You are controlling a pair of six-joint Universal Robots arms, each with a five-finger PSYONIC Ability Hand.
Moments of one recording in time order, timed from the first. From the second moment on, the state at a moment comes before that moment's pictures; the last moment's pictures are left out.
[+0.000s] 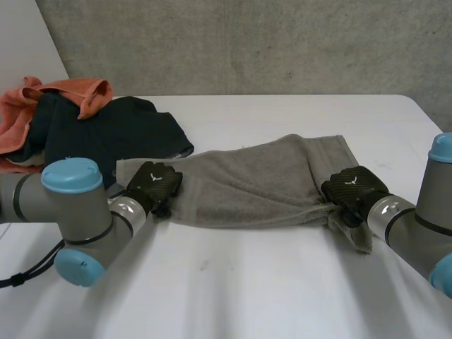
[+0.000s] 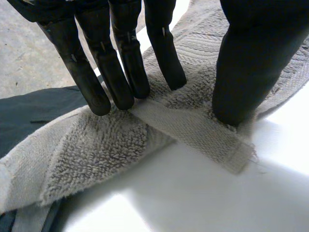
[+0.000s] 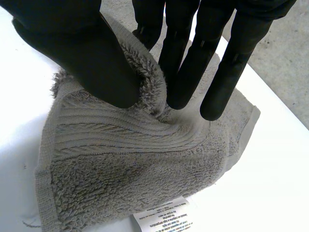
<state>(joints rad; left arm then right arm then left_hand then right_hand) 4.34 -2.26 -1.51 3.47 -1.38 3.60 1.83 -1.15 1.63 -0.01 1.37 2.52 0.87 0.86 0.86 0.86 0.66 1.09 1.17 1.19 1.20 1.01</state>
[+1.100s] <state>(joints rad) 4.28 -1.97 -1.39 3.14 -1.52 3.45 1.75 -1.21 1.25 0.41 1.43 2.31 1.11 1.19 1.19 1.20 0.96 1.09 1.17 1.19 1.20 1.01</state>
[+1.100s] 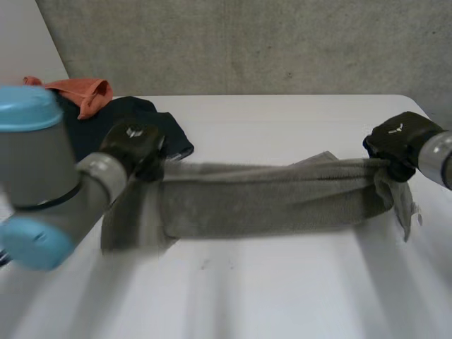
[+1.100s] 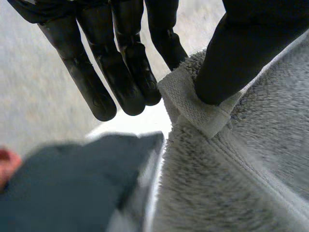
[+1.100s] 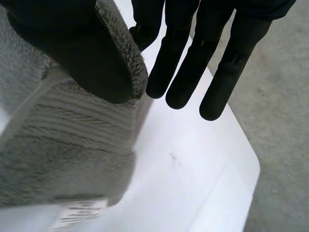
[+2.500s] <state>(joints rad) 4.24 -1.90 -1.55 3.43 -1.58 3.37 1.57 -1.01 1.51 0.00 1.24 3.00 1.13 1.20 1.19 1.20 0.99 0.58 0.55 0.55 0.55 0.35</state>
